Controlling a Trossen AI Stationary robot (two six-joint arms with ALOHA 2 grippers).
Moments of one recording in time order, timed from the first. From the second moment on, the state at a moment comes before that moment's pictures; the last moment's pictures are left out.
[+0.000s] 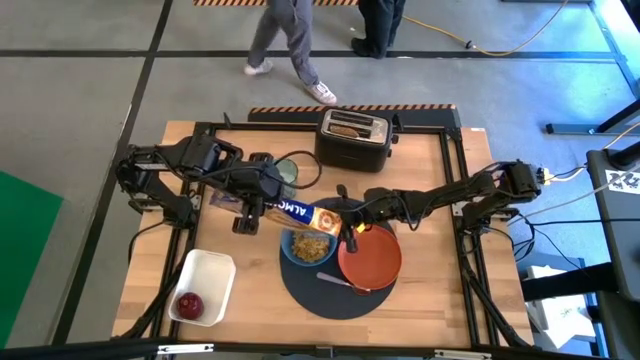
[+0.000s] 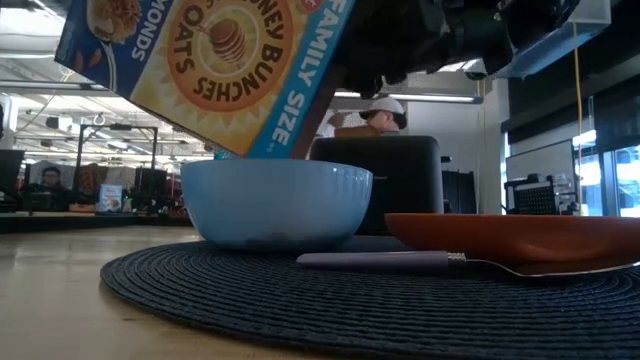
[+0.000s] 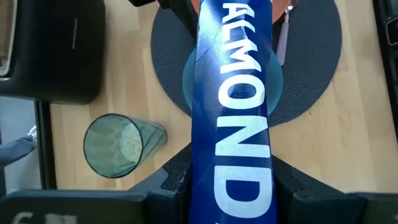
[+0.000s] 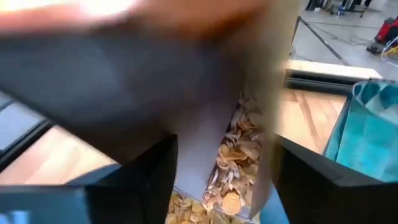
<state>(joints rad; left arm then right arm) -0.16 1.61 2.03 -1.57 -0.15 -0.01 0.10 1.61 0.83 0.54 -0.10 -0.07</state>
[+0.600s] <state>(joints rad) -0.19 1.51 2.03 -1.57 -0.21 -0.06 0.10 1.50 0.83 0.41 -0.04 -0.09</state>
